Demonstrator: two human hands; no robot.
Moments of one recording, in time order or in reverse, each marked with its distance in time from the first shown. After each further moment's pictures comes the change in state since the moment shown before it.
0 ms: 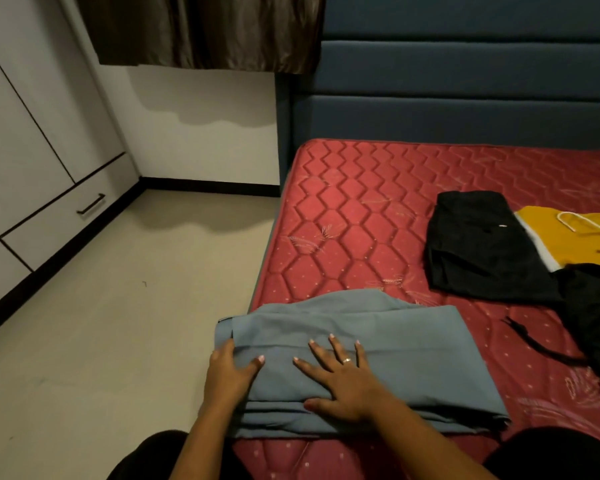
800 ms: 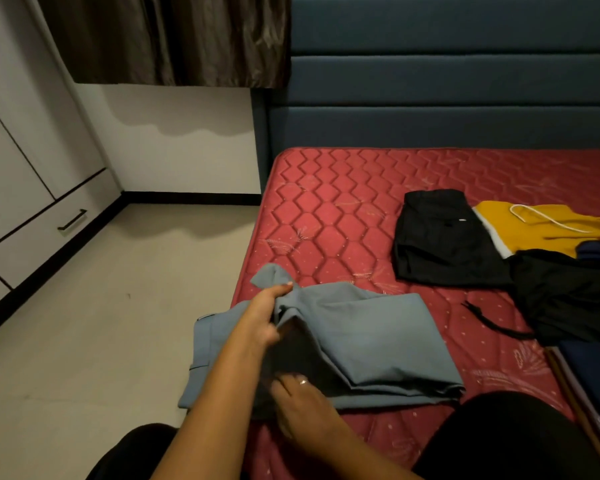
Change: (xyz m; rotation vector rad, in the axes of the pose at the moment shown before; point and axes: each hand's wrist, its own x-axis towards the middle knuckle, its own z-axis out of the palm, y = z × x) left_hand -0.028 0.164 0.012 -0.969 -0.519 -0.470; right_hand -0.034 -0.066 0.026 0.258 0.417 -0.076
